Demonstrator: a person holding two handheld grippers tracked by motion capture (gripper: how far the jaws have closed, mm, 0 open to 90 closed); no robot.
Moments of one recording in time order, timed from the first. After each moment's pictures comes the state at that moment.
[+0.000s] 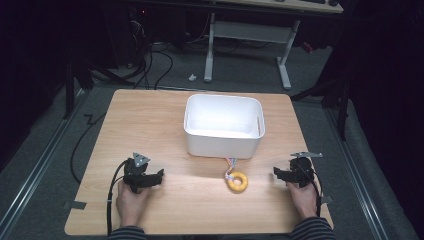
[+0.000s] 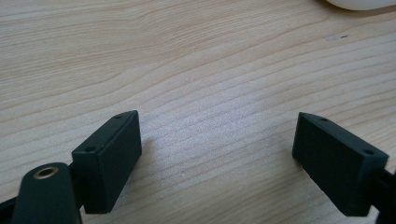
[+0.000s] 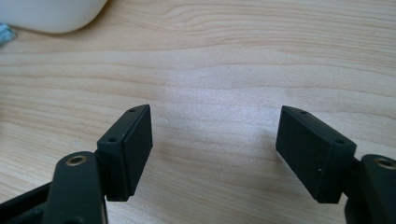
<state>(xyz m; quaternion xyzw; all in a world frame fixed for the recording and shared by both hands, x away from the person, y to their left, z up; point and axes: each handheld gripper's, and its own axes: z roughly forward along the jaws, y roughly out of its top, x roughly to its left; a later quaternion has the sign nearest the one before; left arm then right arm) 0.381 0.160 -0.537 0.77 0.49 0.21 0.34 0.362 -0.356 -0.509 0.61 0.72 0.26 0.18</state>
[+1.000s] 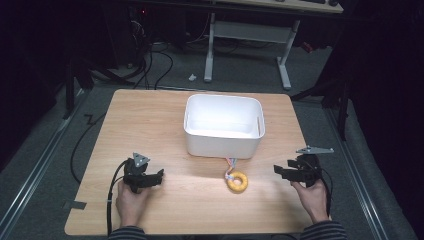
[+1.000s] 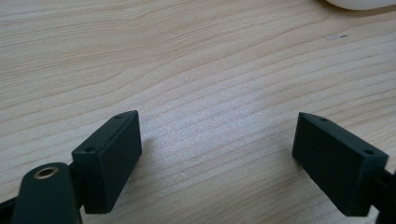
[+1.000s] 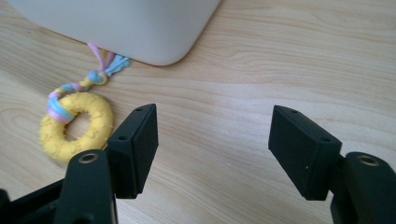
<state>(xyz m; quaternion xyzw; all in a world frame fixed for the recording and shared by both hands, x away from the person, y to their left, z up) 0.380 0.160 -0.537 0.77 0.49 0.21 0.34 0.343 -0.346 -0.452 0.55 0.75 0.32 0.15</state>
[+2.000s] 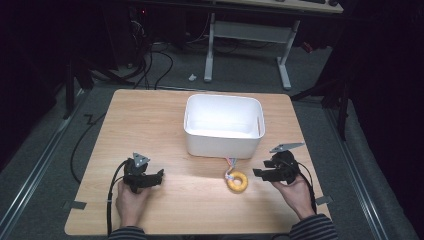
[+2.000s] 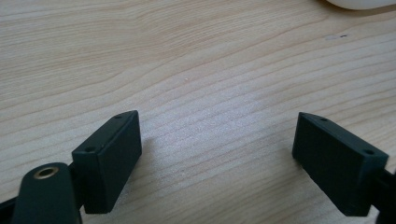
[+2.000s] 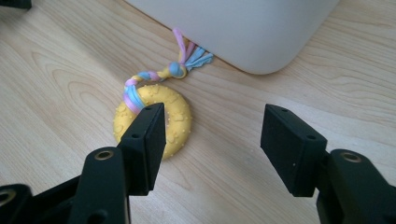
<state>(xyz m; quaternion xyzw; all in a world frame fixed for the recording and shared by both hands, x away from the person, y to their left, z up) 0.380 0.160 -0.537 0.77 0.49 0.21 0.34 0.357 -0.285 -0.448 0.47 0.82 0.30 0.09</state>
